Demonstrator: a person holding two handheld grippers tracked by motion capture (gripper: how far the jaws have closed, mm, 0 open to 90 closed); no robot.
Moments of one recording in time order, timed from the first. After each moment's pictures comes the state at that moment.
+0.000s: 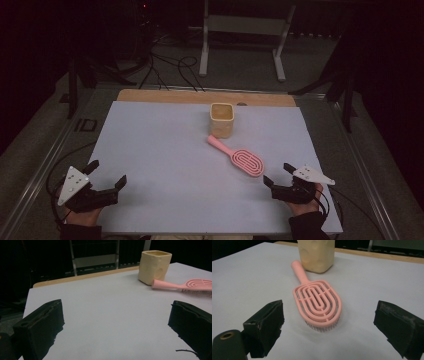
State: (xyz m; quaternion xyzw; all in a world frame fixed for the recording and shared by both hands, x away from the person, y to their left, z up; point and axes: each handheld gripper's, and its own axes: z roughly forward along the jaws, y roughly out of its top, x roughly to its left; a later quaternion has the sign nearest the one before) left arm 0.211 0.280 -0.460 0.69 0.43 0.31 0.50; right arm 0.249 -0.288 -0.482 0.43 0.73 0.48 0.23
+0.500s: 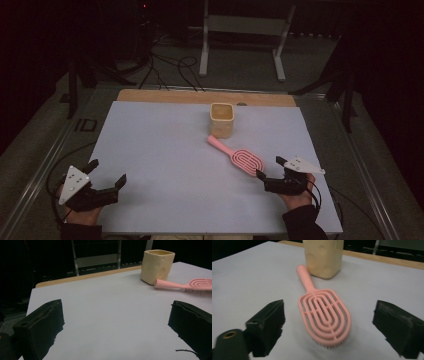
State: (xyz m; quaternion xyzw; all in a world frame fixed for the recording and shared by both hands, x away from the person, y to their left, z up) left arm 0.213 0.280 -0.460 0.69 0.43 0.32 0.49; right arm 0.270 -0.269 -0.473 0.42 0.74 0.47 0.22
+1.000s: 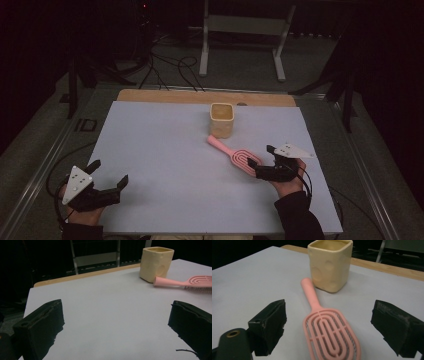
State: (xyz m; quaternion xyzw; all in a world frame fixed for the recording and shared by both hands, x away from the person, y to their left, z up) left arm 0.214 0.276 -0.462 0.69 0.43 0.32 0.49; right arm 0.299 -0.245 -0.454 0.41 0.75 0.48 0.22
